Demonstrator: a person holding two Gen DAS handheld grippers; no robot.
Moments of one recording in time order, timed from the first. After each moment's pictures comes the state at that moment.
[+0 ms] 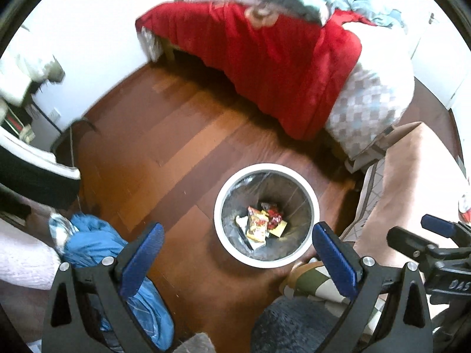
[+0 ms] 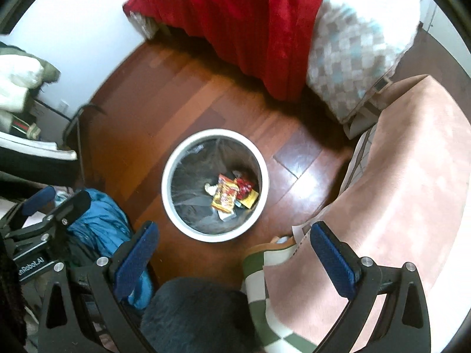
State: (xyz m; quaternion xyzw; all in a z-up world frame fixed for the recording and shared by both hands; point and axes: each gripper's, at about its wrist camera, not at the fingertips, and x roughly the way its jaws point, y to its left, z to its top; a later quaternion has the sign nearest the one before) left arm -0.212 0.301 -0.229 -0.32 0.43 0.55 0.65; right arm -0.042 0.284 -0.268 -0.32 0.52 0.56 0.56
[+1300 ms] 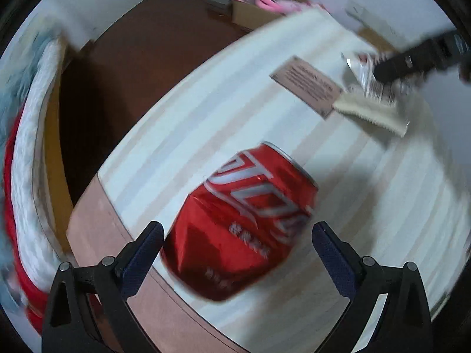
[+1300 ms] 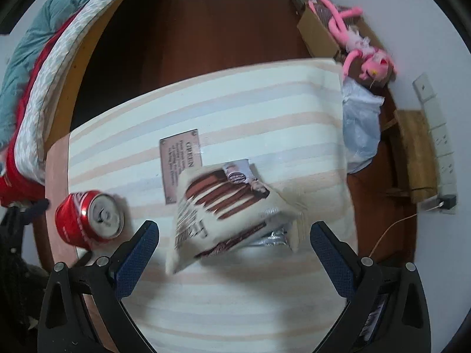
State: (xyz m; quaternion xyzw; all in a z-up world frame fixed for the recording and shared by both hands) left arm 0.404 0.135 -0.315 0.11 0.64 0.00 0.76; right arm 0.539 -0.043 -0.285 -0.11 0.66 0.21 0.72
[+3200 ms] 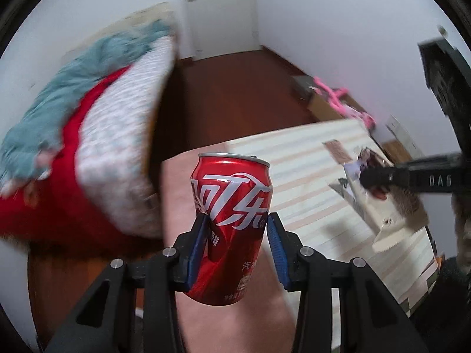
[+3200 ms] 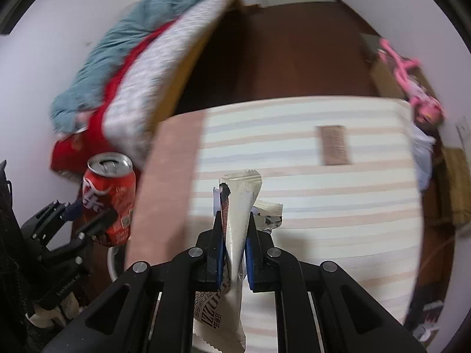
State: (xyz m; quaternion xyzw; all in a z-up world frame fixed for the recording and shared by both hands) left arm 0.161 0.183 -0.138 -0.07 0.45 0.20 0.87; right arm 0.330 0.024 -0.168 -0.08 0.55 0.41 0.73
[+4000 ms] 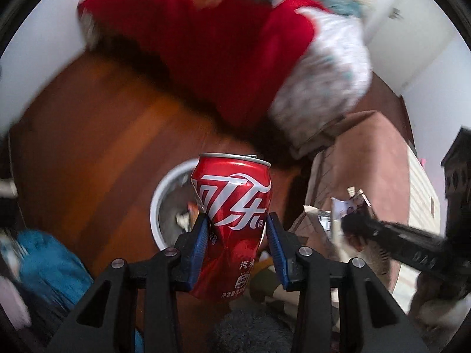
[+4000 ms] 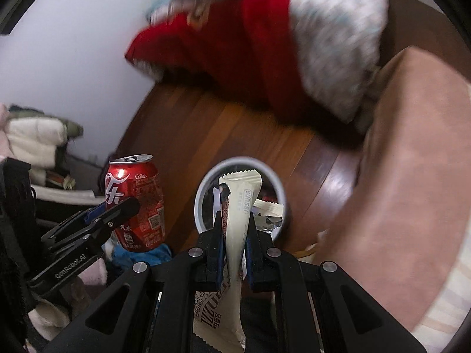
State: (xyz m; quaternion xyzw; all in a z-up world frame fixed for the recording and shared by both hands) left arm -0.198 0.359 -0.279 -0.43 0.42 0.40 0.69; right arm -0.020 0.299 -0.289 -0.23 0.58 0.56 0.54
